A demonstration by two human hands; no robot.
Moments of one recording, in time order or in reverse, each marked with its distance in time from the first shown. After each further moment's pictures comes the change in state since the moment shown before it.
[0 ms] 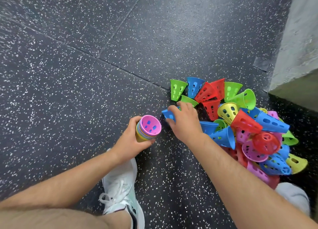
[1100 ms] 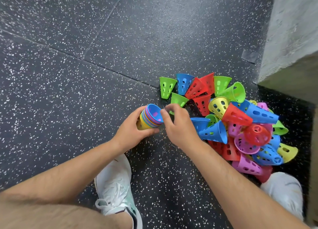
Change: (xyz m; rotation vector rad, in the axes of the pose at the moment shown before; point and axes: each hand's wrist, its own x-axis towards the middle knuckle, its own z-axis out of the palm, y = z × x) left_hand 0.043 0.026 0.013 -0.008 -0.048 0.143; right_hand -0.029 -0.004 -0.016 0.648 0.072 0.203
